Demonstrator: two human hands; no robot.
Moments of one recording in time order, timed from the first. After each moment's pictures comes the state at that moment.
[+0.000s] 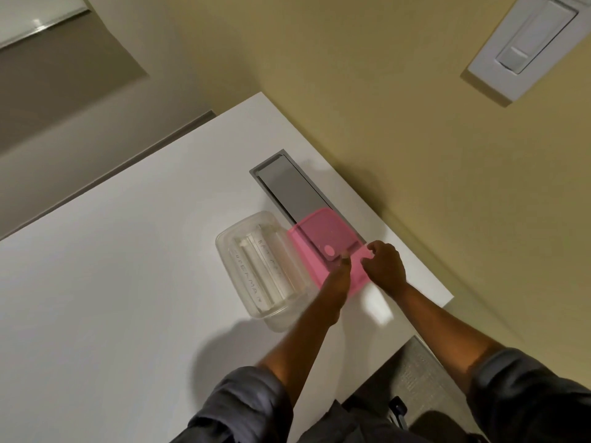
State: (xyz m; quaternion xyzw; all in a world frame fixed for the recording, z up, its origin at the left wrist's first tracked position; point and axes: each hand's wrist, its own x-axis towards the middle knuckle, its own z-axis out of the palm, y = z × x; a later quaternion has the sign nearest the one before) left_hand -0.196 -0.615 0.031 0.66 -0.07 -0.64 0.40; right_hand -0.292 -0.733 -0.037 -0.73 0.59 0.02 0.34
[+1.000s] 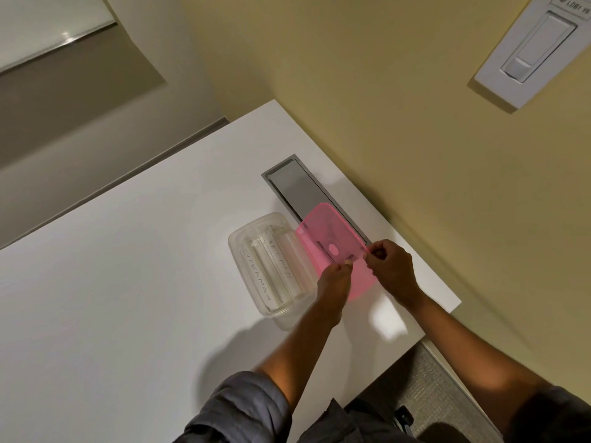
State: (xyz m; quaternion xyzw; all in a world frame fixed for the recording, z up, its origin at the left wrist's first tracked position) left_hand -0.183 -0.600 0.041 0.71 -0.02 -0.57 0.41; right_hand -0.290 -0.709 0.009 -0.72 0.54 -0.13 0.42
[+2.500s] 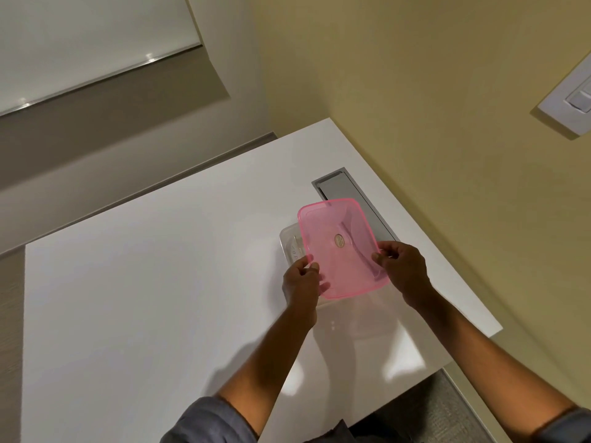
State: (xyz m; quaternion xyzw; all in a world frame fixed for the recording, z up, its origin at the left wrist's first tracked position) left_hand -0.091 -0.485 0.055 0.70 0.13 -0.37 0.60; right_hand -0.221 -0.659 0.065 -0.70 0.52 -0.12 0.47
